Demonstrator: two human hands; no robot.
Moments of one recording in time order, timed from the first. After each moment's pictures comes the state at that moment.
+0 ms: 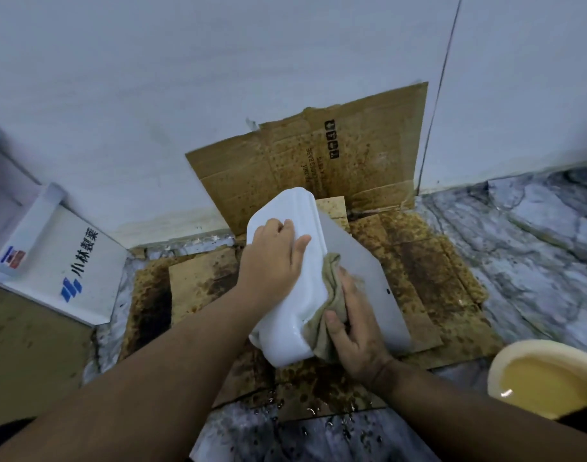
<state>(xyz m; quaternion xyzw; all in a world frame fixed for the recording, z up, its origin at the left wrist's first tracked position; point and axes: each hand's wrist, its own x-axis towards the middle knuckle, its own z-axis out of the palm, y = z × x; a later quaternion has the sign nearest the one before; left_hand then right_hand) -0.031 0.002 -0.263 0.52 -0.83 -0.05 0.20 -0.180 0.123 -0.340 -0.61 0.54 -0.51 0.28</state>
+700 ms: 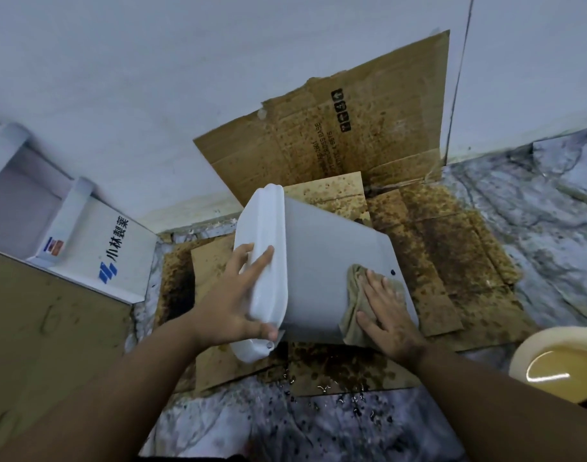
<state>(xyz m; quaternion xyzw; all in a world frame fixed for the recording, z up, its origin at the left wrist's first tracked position) 0.044 0.058 -0.261 0.50 -0.81 -0.31 0.01 -0.263 0.110 -0.453 -0.68 0.59 -0.25 0.34</state>
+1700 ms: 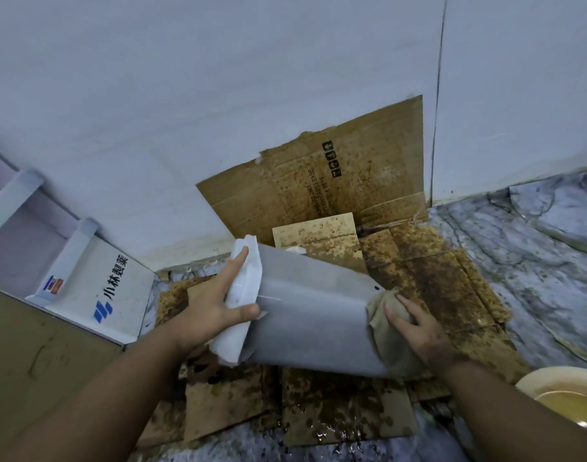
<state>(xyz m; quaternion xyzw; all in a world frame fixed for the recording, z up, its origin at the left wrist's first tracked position) 0.026 0.041 -0.204 0.54 -0.75 -0.37 0.13 -0.319 0.095 -0.378 -0.41 0.70 -0.34 0.47</state>
